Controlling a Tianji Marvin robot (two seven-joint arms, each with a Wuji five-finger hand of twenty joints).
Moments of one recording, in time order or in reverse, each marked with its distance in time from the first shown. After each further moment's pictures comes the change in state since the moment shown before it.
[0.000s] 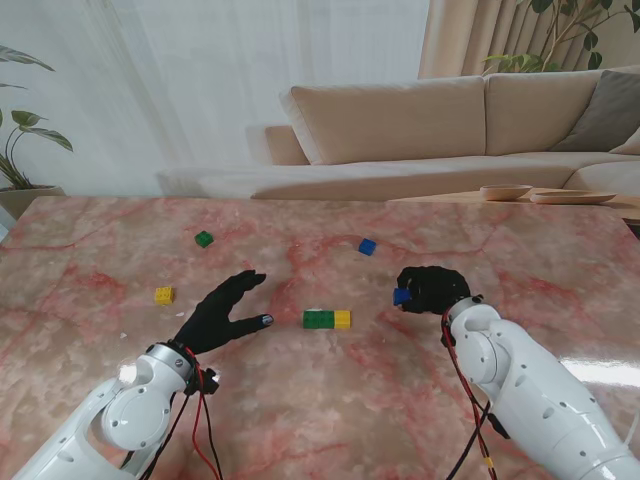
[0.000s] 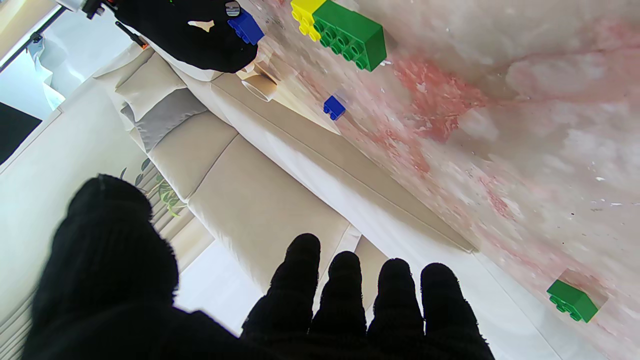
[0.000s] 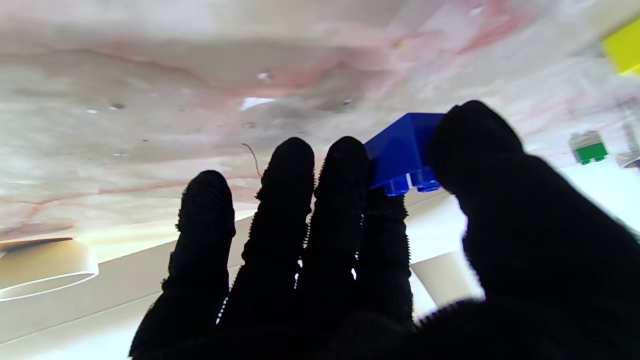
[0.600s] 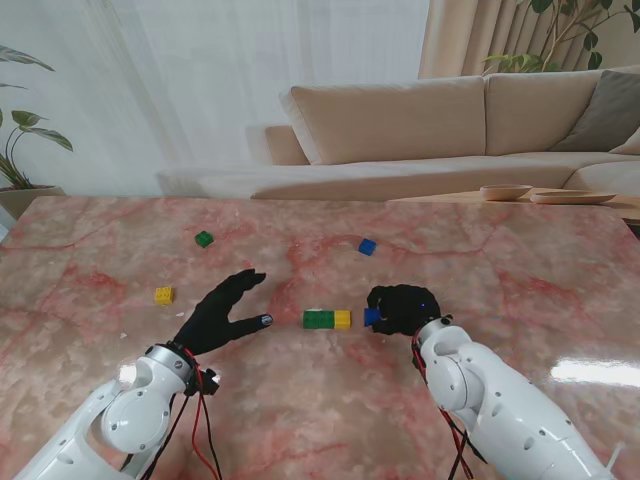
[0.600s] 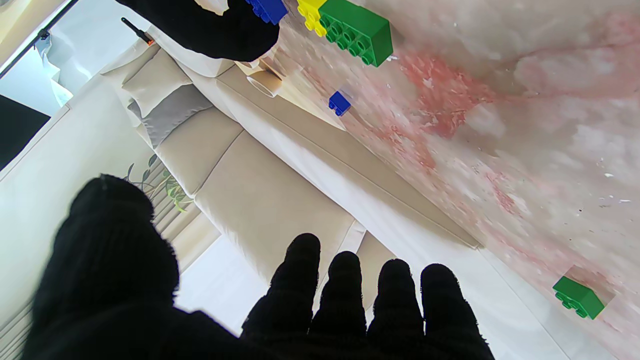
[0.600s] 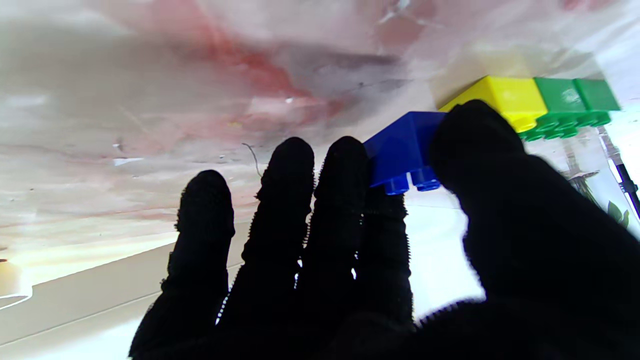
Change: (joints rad) left arm 0.006 -0.001 -0.001 0.001 0.002 -0.021 0.019; right arm -0.068 -0.012 -0.099 -0.118 -0.013 0.091 -0.021; left_hand 0.000 0.000 0.010 0.000 0.000 0.000 0.000 0.010 0.000 0.000 0.000 0.000 0.000 0.000 -0.009 0.000 0.000 0.000 -0.010 0.000; right_hand -0.001 -0.003 0.000 -0.010 0.010 0.003 0.000 -0.010 0.001 0.003 -0.018 0.008 0.000 0.001 -0.005 0.000 0.000 0.006 0.000 0.000
